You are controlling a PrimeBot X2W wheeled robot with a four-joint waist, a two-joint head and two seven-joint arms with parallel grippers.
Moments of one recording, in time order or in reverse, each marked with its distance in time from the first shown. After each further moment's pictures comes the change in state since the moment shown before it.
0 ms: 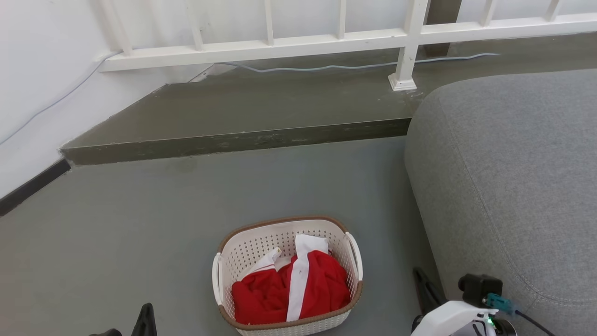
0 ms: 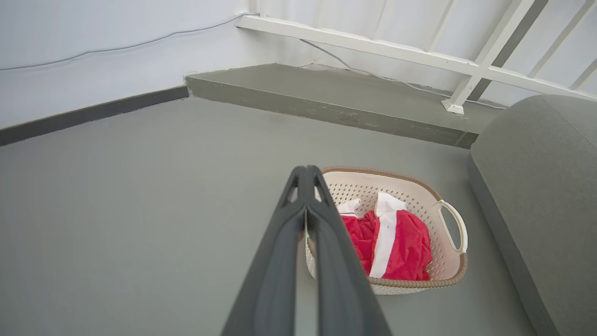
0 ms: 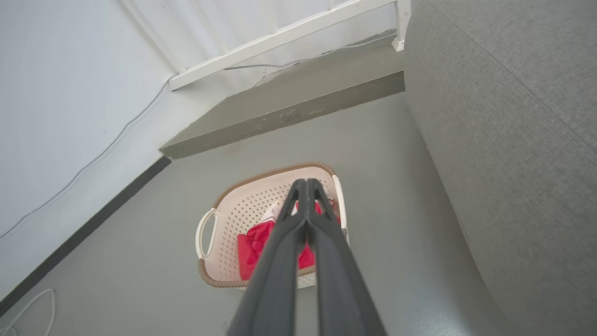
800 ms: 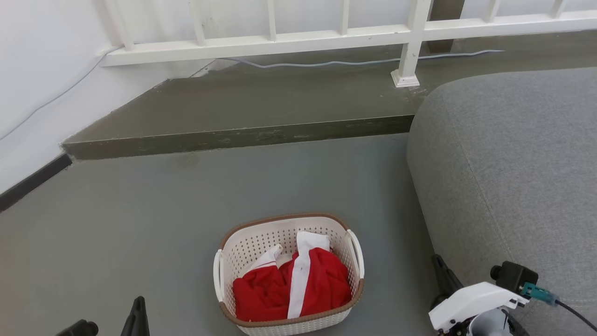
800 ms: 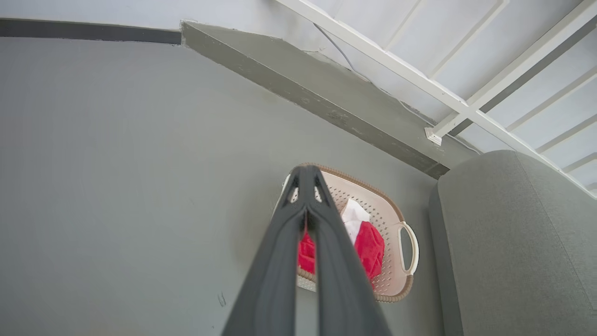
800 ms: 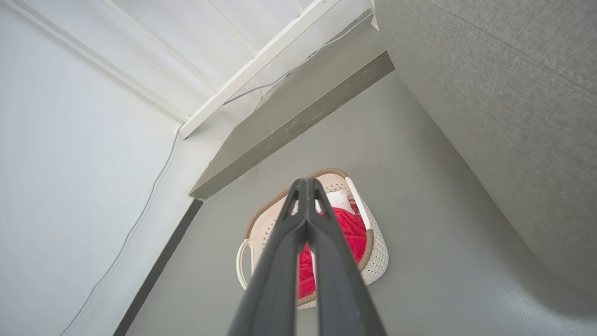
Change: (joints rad) left arm -0.042 -0.001 0.044 0.013 -0.277 -0.044 0.078; right arm -0.006 0.003 -0.114 -0.038 0.254 0.043 0.068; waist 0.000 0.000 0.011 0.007
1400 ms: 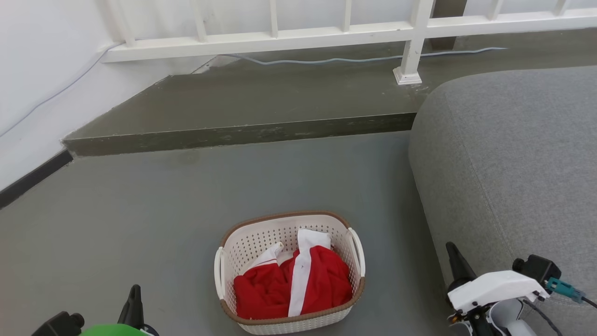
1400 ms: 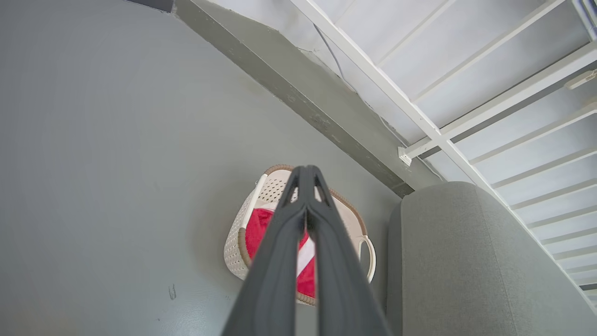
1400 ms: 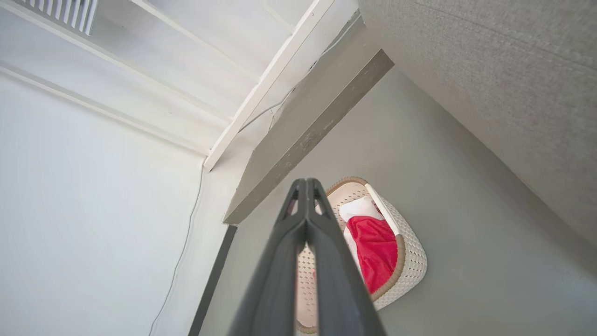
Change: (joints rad) left arm -0.048 -0.002 0.038 0.011 -0.198 -0.032 0.057; right arm -0.017 -0.001 -0.087 -0.024 0.190 0.031 0.060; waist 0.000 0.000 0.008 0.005
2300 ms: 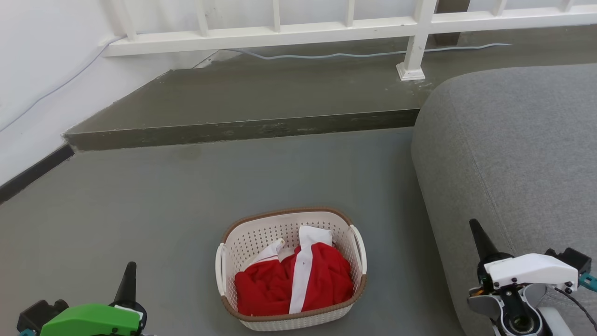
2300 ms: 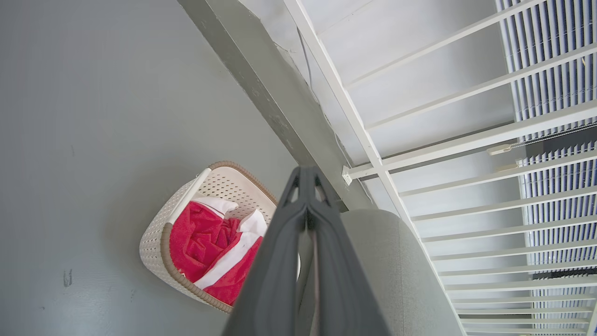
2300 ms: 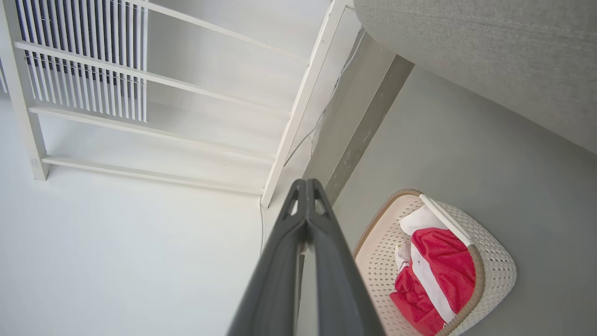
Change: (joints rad) left arm -0.079 -0.003 0.055 0.011 -0.322 -0.049 0.091; right arm -0.037 0.000 -0.140 -0.034 0.301 0.058 0.083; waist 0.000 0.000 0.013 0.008
